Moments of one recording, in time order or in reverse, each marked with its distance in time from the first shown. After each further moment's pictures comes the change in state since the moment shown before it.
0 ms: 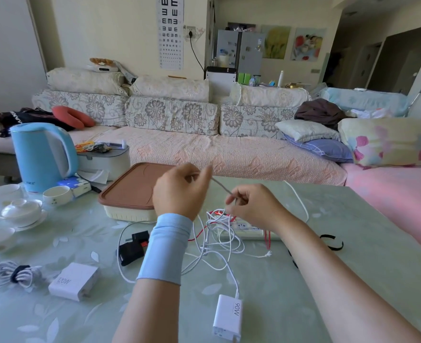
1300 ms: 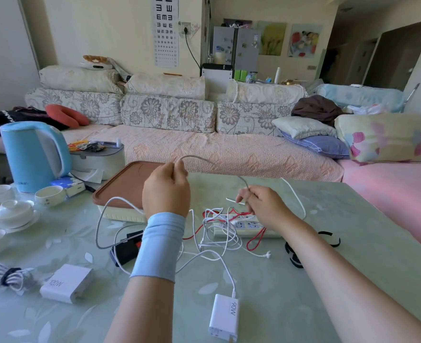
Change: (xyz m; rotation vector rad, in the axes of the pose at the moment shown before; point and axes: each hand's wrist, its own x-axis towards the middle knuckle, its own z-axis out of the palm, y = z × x) left_hand 0.008 -0.019 0.011 -0.006 0.060 -0.094; right_hand -0.001 0.036 -0.009 -0.052 0.095 0.124
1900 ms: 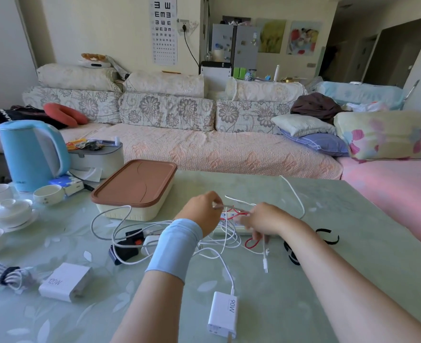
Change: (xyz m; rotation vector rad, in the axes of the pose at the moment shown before) left_hand -0.029 -0.007 0.041 0.266 -0.797 0.108; right_hand -0.007 0.010 0.000 -0.371 -0.396 0.389
